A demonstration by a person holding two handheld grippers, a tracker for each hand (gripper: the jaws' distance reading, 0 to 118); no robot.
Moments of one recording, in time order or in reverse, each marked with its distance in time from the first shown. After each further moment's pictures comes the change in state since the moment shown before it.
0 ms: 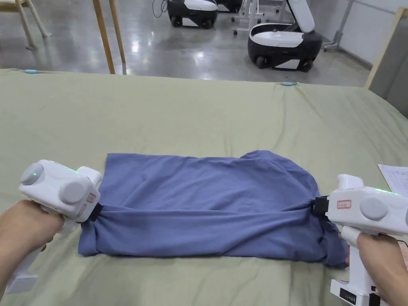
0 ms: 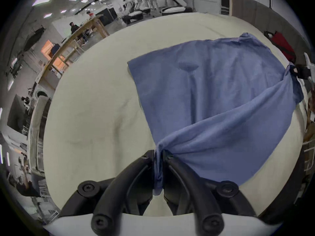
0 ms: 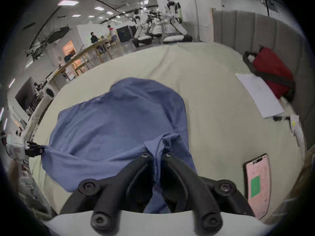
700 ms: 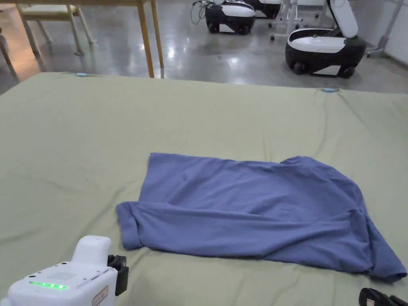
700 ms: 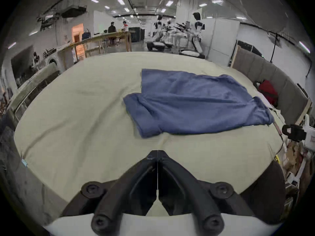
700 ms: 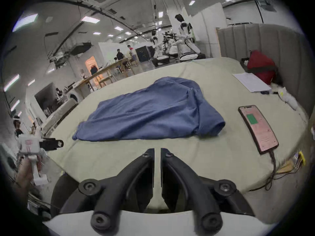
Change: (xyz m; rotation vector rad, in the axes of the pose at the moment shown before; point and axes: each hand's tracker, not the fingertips) left arm 0.043 -0.179 0.063 0.353 -0.130 0.380; right arm -0.031 -0.184 0.138 0.234 0.160 0.081
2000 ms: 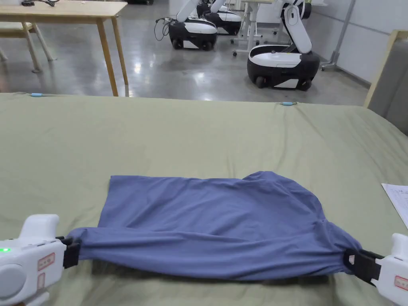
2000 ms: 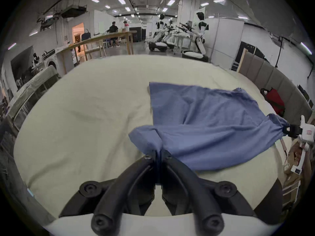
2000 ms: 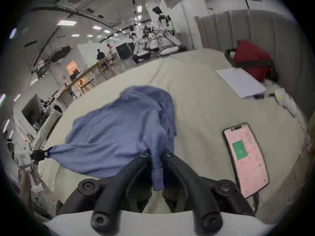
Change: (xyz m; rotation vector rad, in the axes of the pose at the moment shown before) left arm -0.016 0.096 -0.017 0.022 0.009 -0.005; right arm 0.076 0.095 -0.051 -0.031 -0.094 -0.135
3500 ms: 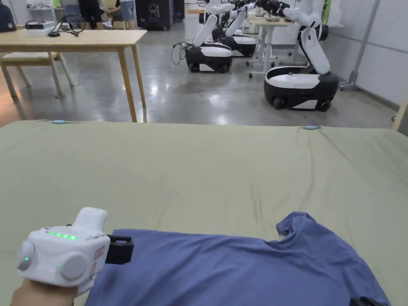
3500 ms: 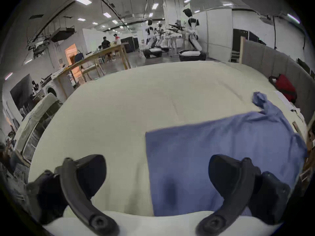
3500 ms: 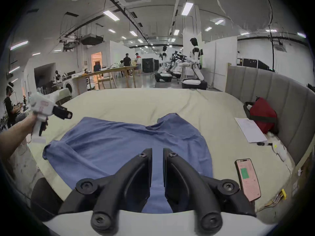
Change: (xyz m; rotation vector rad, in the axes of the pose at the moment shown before) left arm -0.028 0.083 -0.133 0.040 0.080 -0.202; right arm -0.110 -0.040 0.024 0.187 -0.005 0.348
